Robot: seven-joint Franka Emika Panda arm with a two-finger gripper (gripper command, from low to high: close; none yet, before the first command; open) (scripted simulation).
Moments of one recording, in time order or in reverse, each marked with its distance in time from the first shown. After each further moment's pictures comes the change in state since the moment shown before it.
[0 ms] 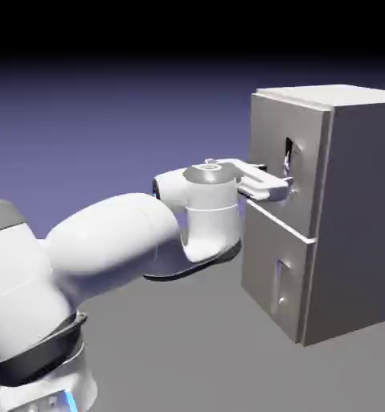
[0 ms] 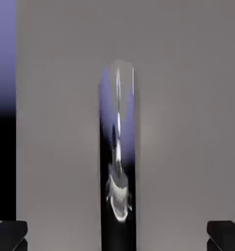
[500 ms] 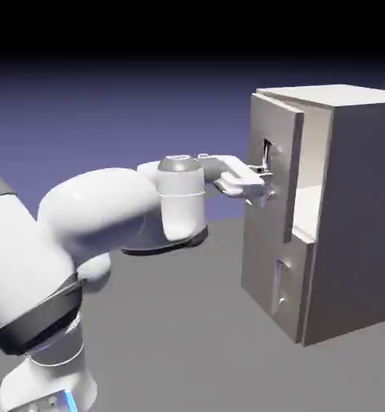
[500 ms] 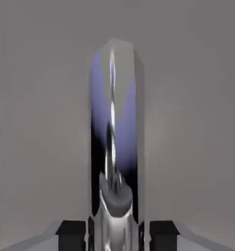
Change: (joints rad) arm -0.112 -0.048 0.270 -0.289 0.267 -0.526 0.046
